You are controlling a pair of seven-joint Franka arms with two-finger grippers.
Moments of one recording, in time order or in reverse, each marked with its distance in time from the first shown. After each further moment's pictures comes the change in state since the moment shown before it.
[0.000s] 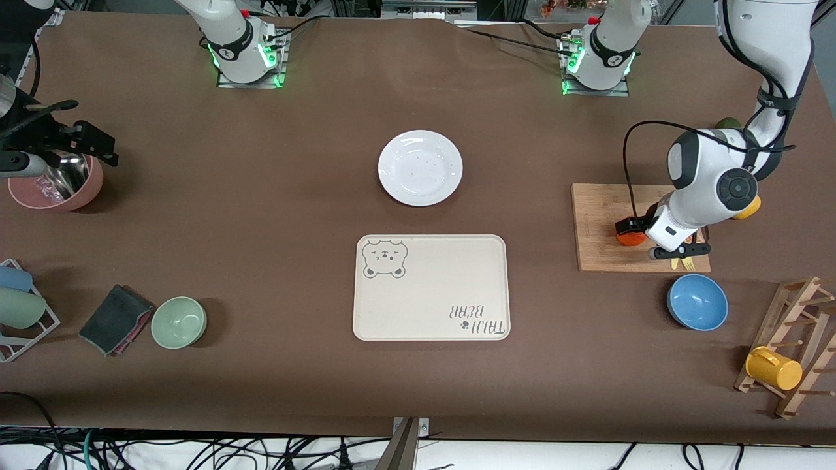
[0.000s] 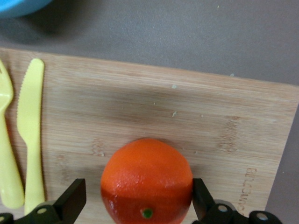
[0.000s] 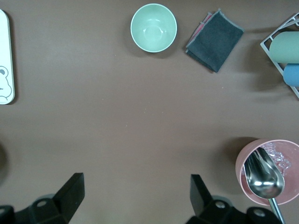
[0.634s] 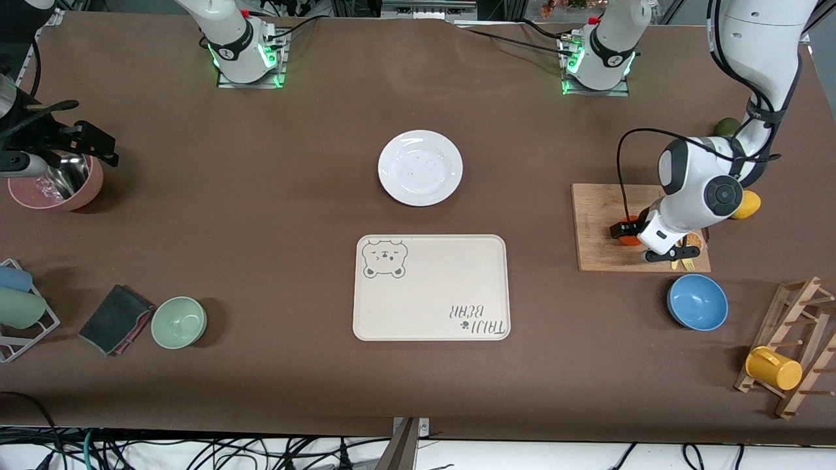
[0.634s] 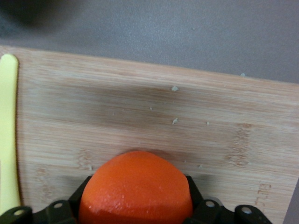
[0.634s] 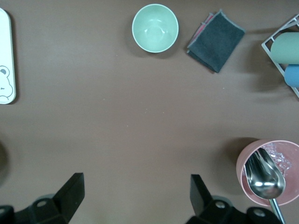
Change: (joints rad) left arm -0.002 0.048 -0.001 0.000 0.000 0.054 -0.003; right arm 0.000 0.000 0.013 0.001 0.000 0.000 0.002
